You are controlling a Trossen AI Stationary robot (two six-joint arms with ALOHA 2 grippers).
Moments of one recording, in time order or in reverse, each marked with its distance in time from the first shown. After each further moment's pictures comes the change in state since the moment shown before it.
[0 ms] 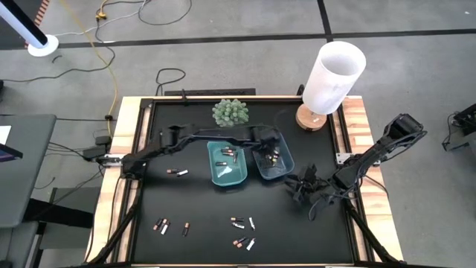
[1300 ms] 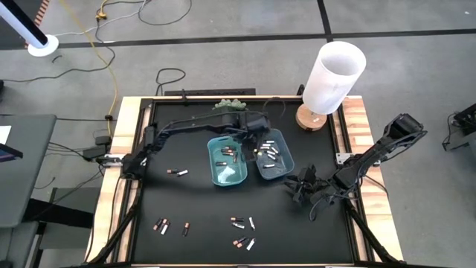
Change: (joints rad) left arm -0.018 -0.150 0.282 -0.580 0.026 0.005; right arm 0.010 0.000 0.000 0.019 -0.001 -0.008
